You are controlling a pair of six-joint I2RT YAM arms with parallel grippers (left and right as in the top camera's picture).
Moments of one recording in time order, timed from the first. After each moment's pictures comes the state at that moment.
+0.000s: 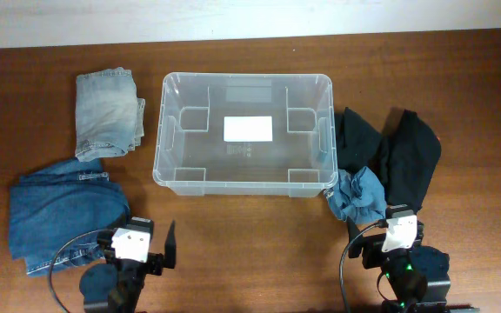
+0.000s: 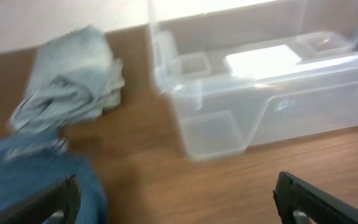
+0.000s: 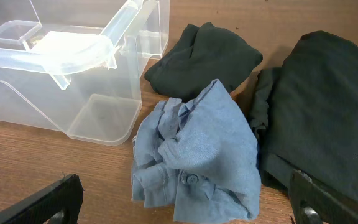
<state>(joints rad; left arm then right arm) 0.07 0.02 0.16 -0.49 0.25 0.17 0.01 0.01 0.16 -0.60 -0.13 -0.04</state>
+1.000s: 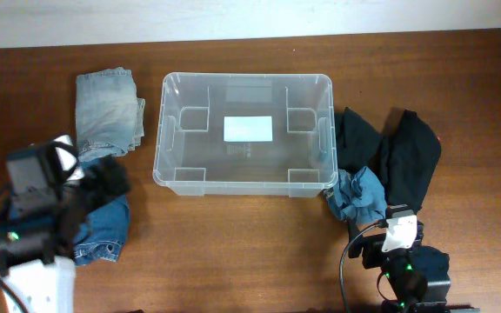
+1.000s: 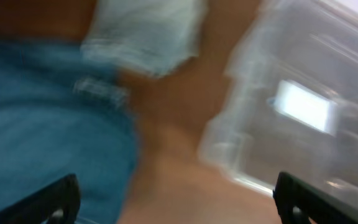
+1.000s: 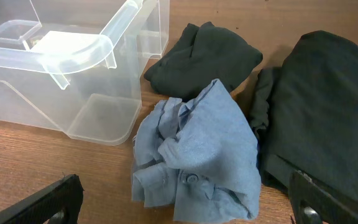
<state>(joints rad) 0.24 1.07 1.13 -1.01 0.07 -0.27 0.01 0.01 0.16 -0.60 -0.13 -0.04</state>
